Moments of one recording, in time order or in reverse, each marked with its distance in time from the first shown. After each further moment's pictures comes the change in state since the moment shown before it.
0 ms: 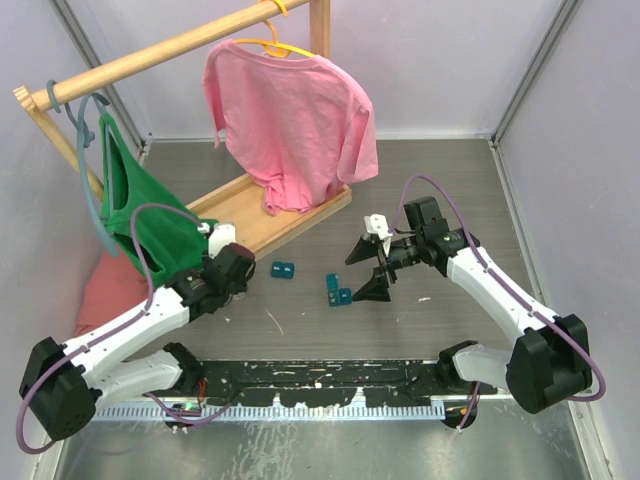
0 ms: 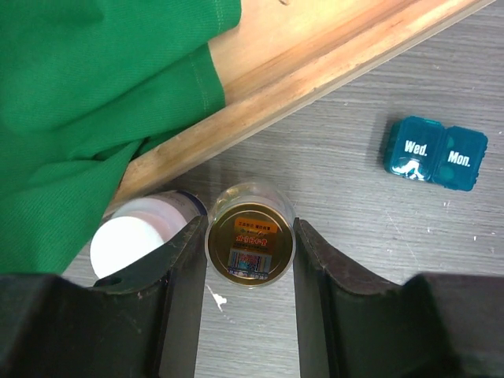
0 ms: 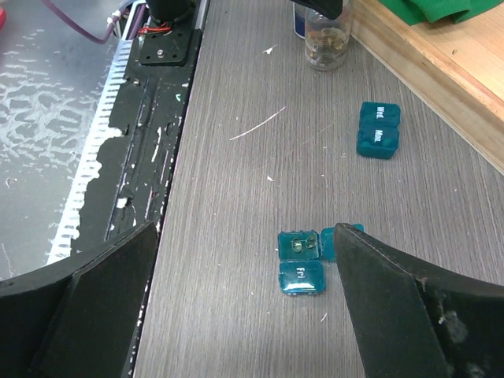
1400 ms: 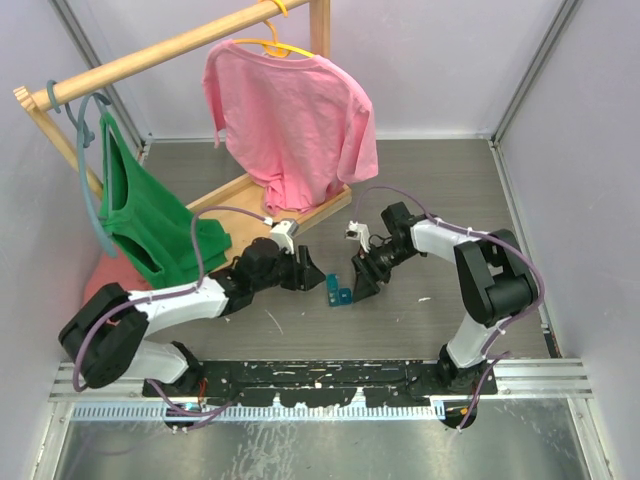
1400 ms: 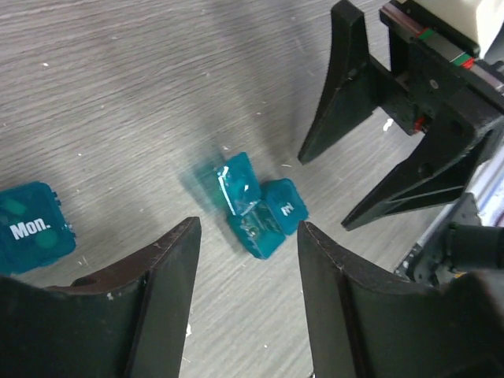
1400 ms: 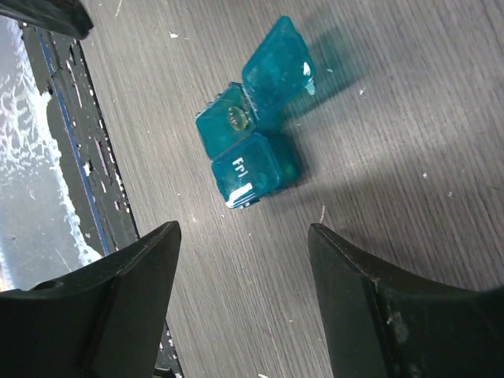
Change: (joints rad) left arm -0.065 0.317 -0.082 0.893 0.707 0.009; right arm -0.019 0.486 0.071 -0.080 0.306 0.222
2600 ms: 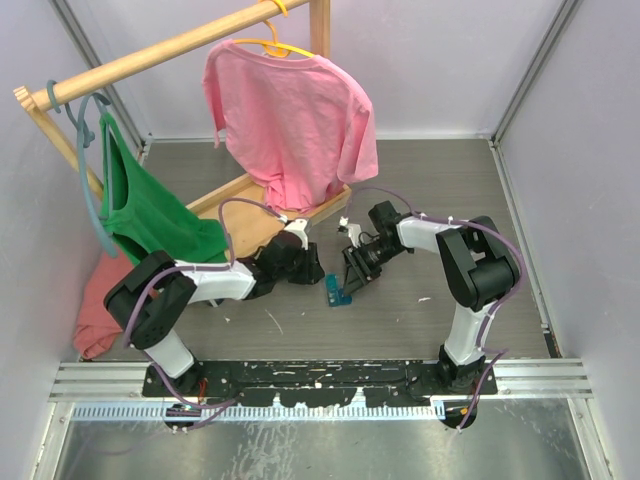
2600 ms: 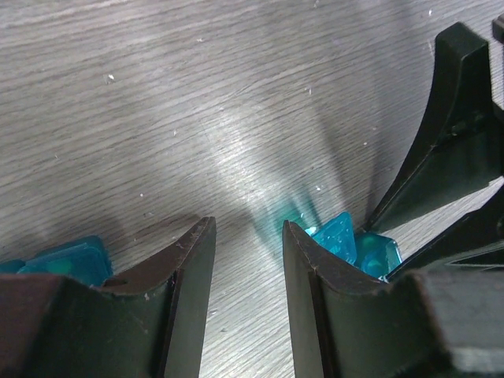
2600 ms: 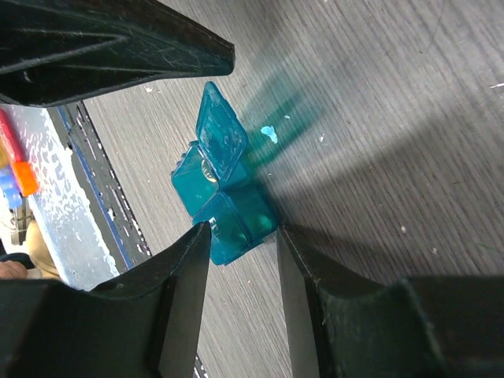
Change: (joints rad) left arm 0.000 0.318 0.153 -0.035 -0.135 0.050; right arm 0.053 0.158 0.074 0.092 0.021 0.278
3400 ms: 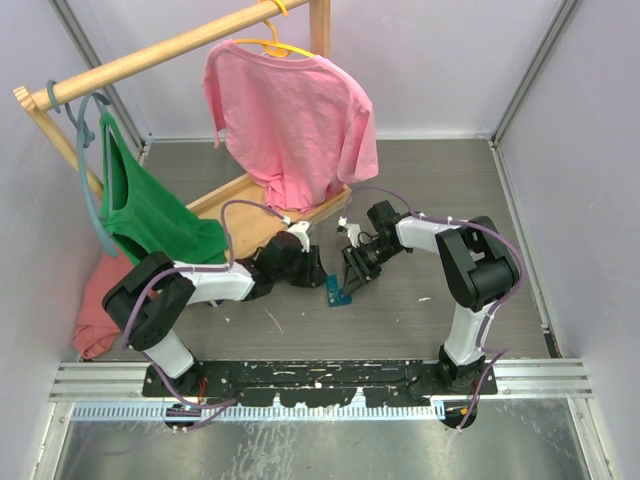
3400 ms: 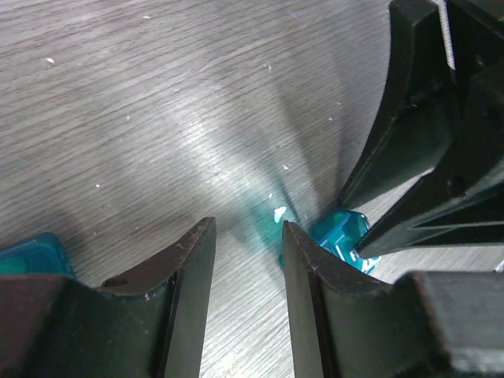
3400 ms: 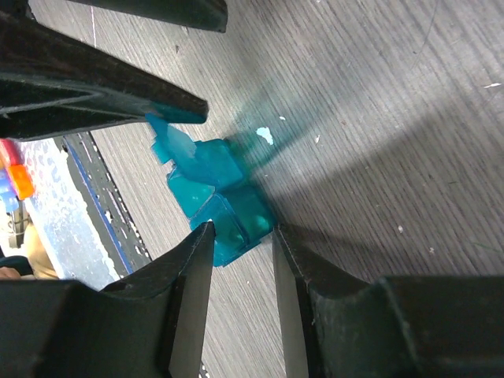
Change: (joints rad) left arm 0.000 0.004 -0.008 0.014 0.100 0.000; right arm 0.011 0.000 0.006 -0.002 0.028 0.019
